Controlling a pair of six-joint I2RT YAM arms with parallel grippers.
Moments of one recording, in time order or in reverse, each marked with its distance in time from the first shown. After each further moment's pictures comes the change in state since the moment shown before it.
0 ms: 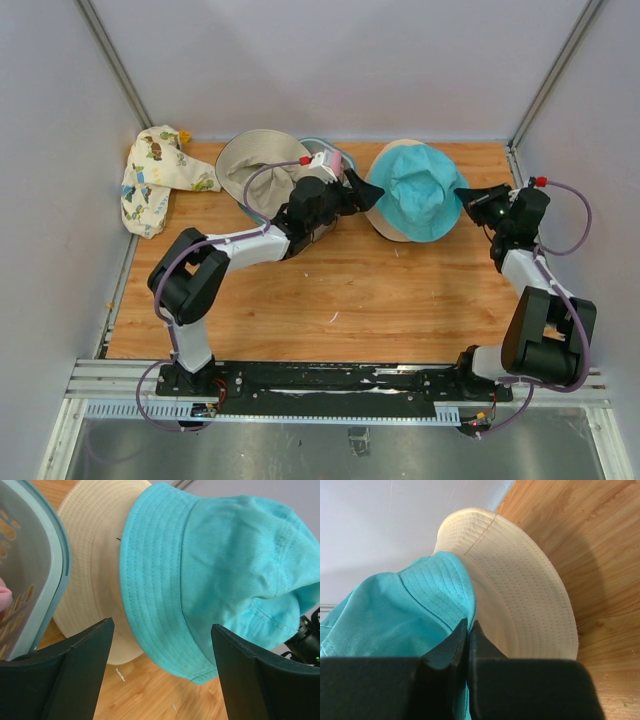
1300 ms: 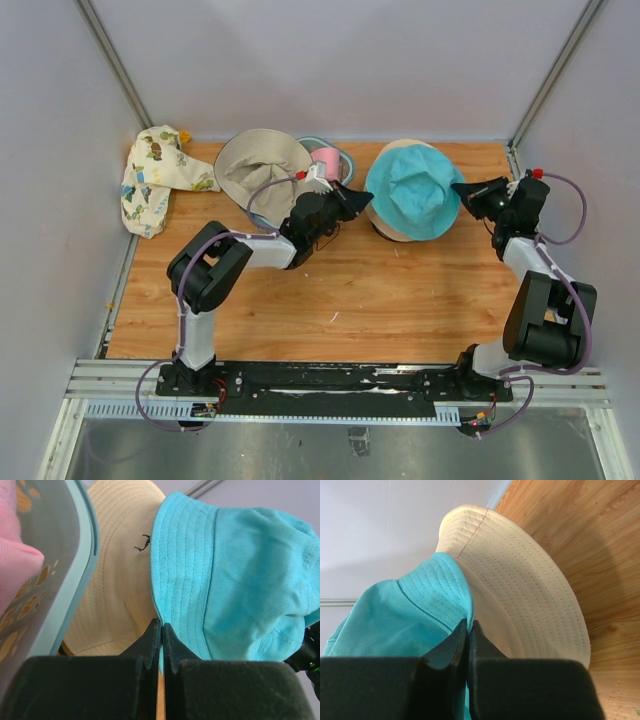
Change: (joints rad) left arm 0.001 0.151 -0.076 0.319 -0.064 -0.127; right arm 0.000 0.092 0.092 -0.024 -0.064 0.023
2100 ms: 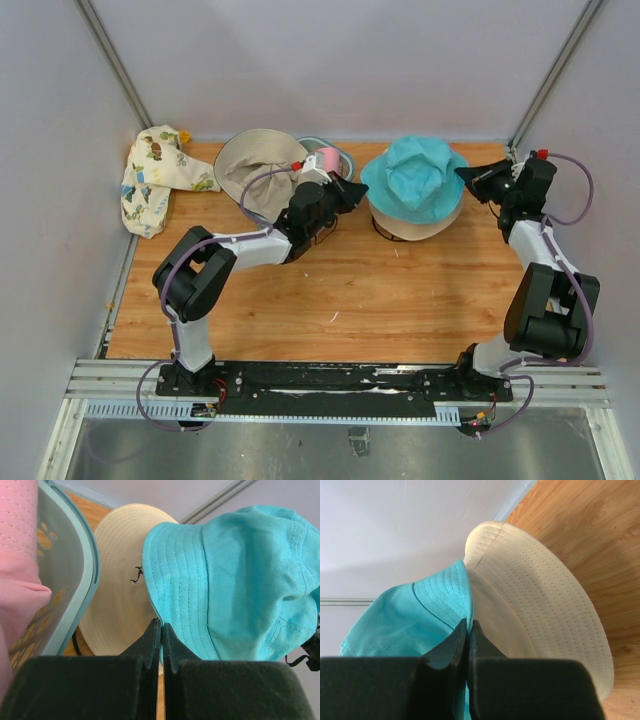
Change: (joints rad) left arm 0.000 -0.111 0.032 -0.179 -0.080 0.083; right arm 0.001 0.043 0.178 -0.129 -0.003 -0.026
